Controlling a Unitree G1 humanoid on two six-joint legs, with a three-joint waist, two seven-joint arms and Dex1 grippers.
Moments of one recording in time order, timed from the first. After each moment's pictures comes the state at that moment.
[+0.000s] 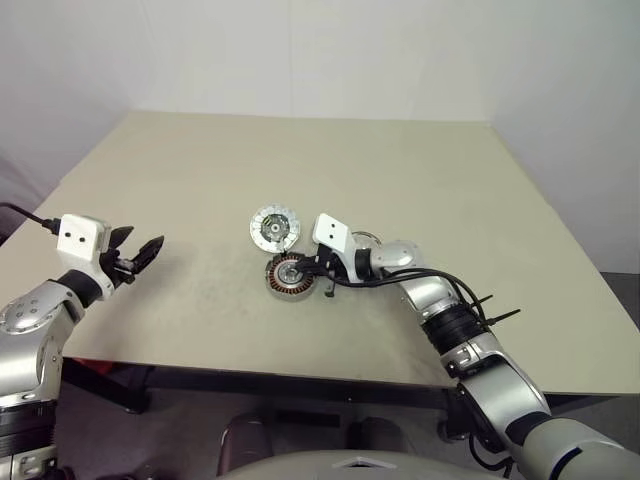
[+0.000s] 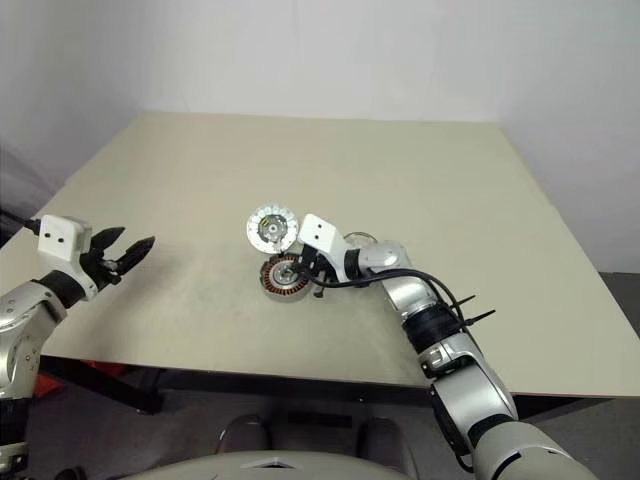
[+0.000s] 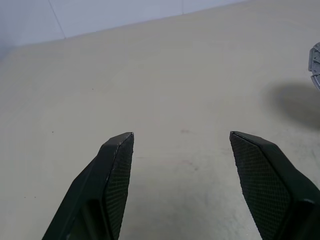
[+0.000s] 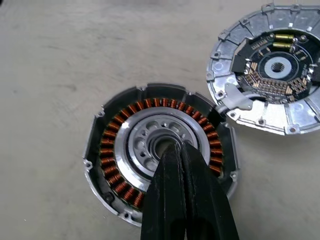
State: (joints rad) left arm -0.04 0.65 0.40 -0.05 -0.39 0.35 -0.60; right arm -0.61 -0.22 0.35 0.38 -0.01 0.20 1.00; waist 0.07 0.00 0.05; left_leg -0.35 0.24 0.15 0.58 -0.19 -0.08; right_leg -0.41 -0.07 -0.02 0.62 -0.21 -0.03
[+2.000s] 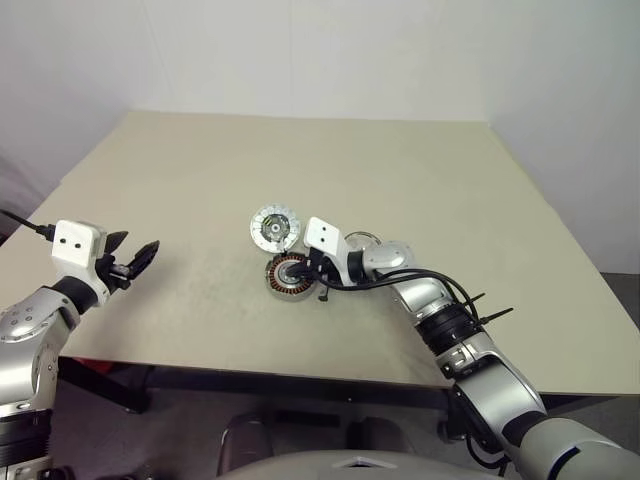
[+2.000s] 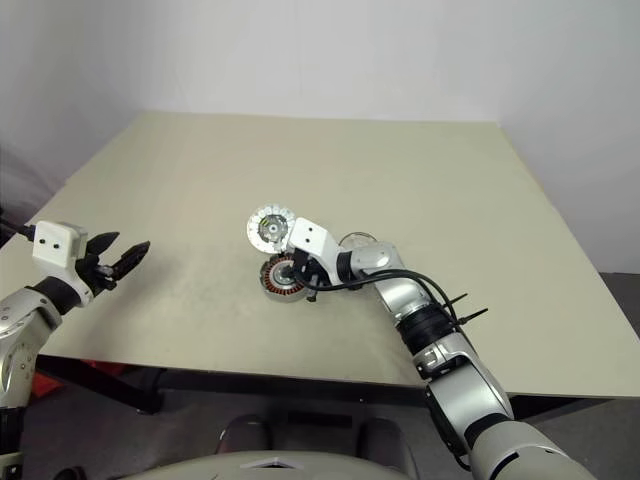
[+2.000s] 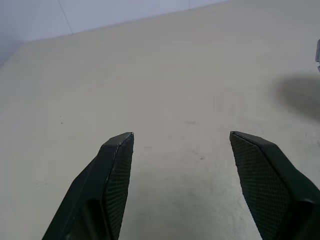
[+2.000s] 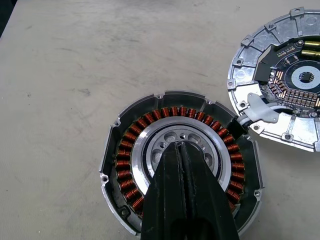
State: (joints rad) left arm 0.00 0.65 0.41 -0.07 -0.39 0.34 -0.58; right arm -0.62 -0.21 0.38 0.38 -0.02 0.22 1.00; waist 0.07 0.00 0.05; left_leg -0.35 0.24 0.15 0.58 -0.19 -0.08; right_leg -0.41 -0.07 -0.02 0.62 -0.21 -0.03
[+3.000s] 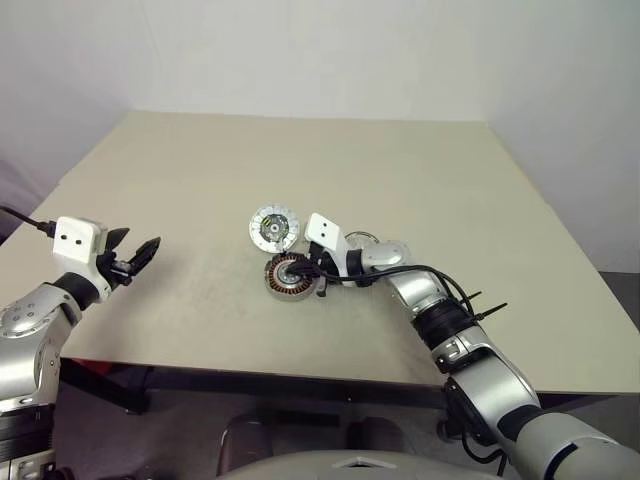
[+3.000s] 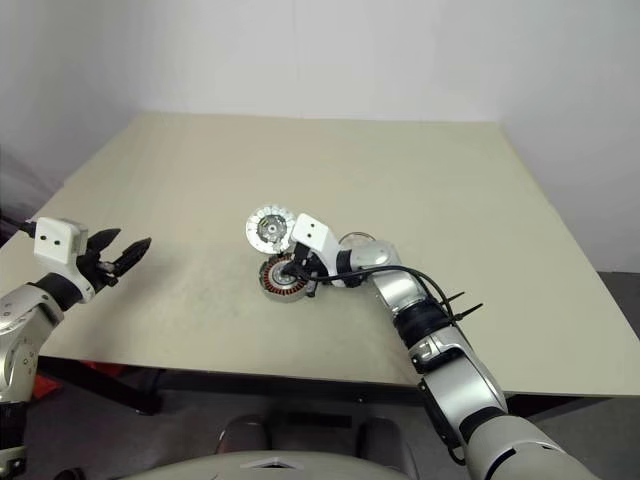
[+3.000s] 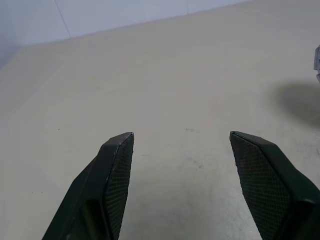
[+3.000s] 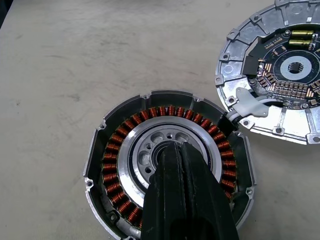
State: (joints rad) left arm -0.02 0.65 0.41 -0.06 -0.39 0.34 -0.59; right arm -0.65 -0.19 0.36 0.49 0.01 0.19 0.99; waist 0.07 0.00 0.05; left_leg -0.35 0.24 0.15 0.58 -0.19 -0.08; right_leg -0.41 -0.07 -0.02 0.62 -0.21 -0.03
